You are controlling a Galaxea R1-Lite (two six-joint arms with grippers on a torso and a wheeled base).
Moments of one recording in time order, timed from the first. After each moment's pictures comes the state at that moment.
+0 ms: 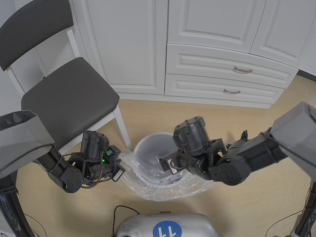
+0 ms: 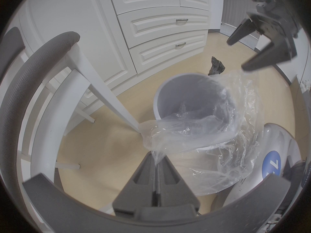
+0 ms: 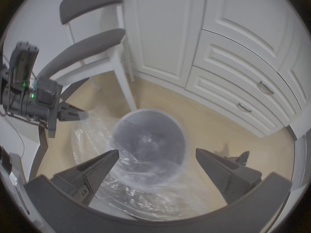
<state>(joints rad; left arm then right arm) -0.44 2.06 -0.70 -0.74 0.10 0.41 0.78 2.10 -1.16 -0.34 -0.39 0.01</state>
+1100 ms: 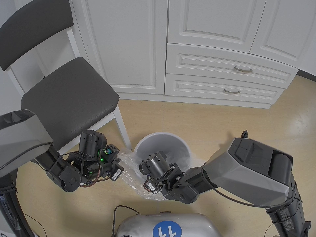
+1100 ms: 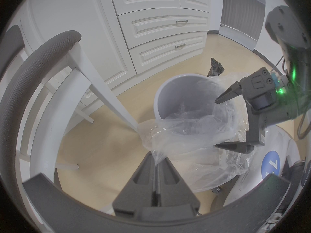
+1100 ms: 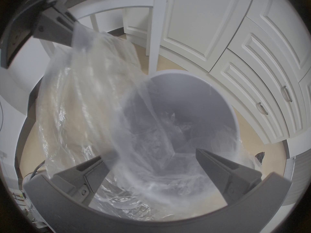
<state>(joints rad) -0.43 2.06 -0.69 -0.74 0.07 0.41 0.87 2.49 -1.41 -0.31 -0.48 -0.03</state>
